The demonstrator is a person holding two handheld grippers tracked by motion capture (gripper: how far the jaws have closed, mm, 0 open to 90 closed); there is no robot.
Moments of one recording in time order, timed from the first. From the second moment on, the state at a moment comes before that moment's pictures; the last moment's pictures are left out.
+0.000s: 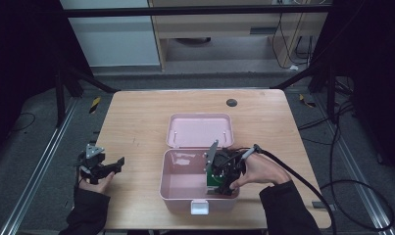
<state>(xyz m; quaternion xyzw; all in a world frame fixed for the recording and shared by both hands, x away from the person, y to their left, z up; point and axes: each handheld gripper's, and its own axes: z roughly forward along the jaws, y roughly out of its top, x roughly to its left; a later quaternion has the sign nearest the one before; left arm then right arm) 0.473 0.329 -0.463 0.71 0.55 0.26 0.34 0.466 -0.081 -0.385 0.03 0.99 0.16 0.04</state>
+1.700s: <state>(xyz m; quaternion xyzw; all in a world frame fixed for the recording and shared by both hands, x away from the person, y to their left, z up) 0.473 0.328 -0.463 0.72 0.55 0.25 0.35 0.466 -0.243 -0.397 0.37 0.84 0.36 0.19</state>
